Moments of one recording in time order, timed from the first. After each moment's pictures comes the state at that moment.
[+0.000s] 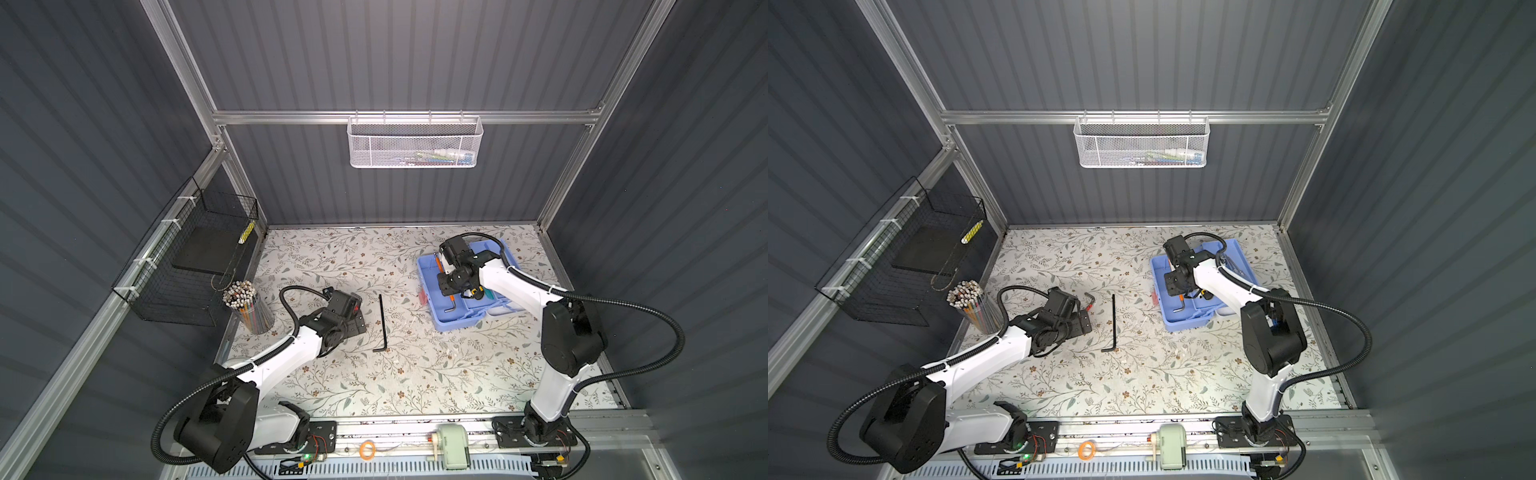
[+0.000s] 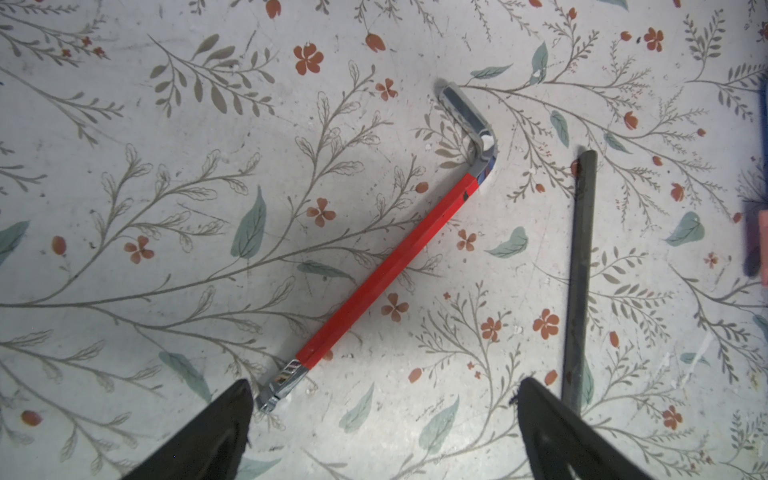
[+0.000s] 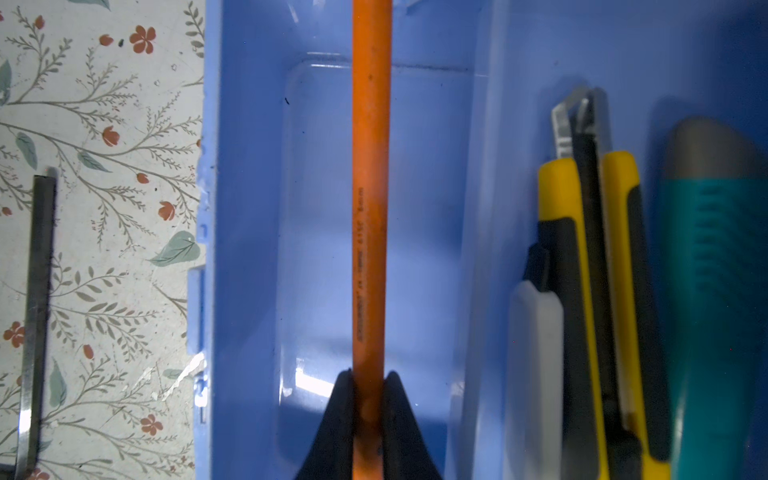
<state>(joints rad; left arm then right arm) -0.52 1.28 0.68 -0.44 -0.22 -0.69 0.49 1.82 1.41 -0.73 0.10 0.19</state>
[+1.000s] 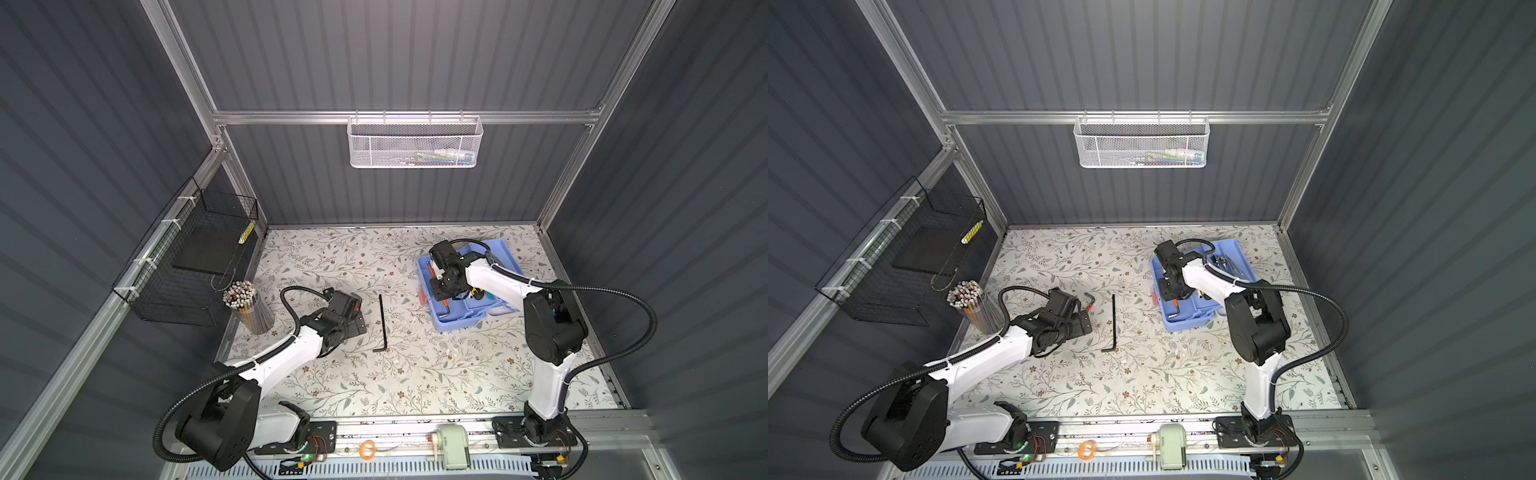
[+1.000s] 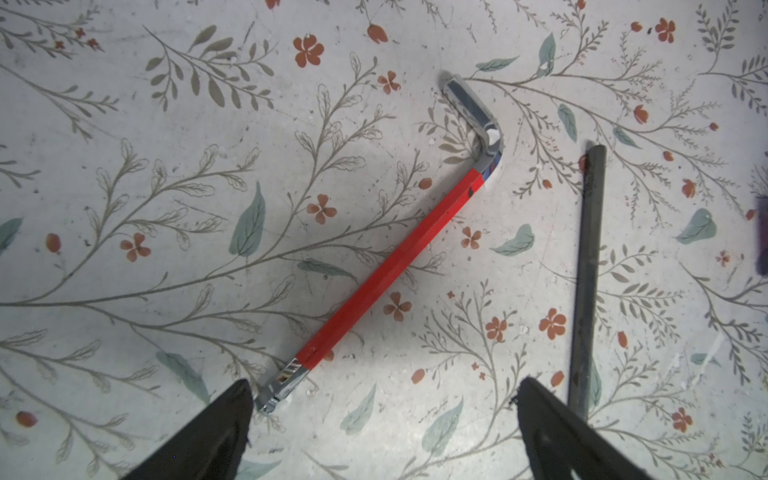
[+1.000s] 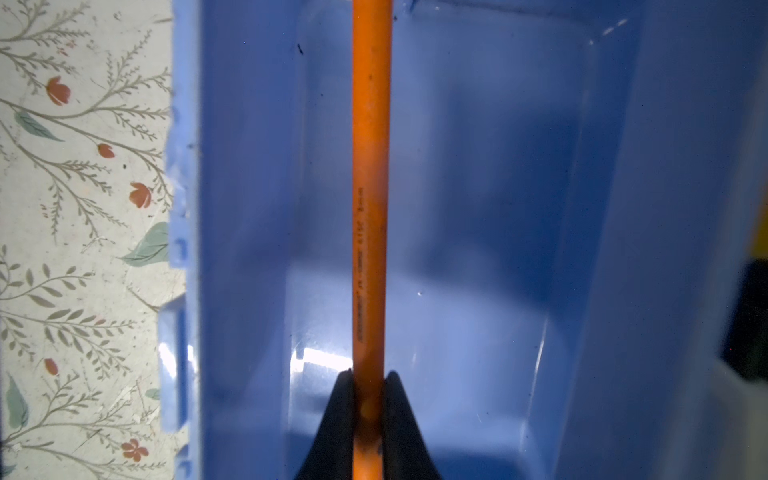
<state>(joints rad) -0.52 1.29 0.68 -0.44 -0.22 -0.69 0.52 1.94 1.45 -0.75 0.09 0.20</state>
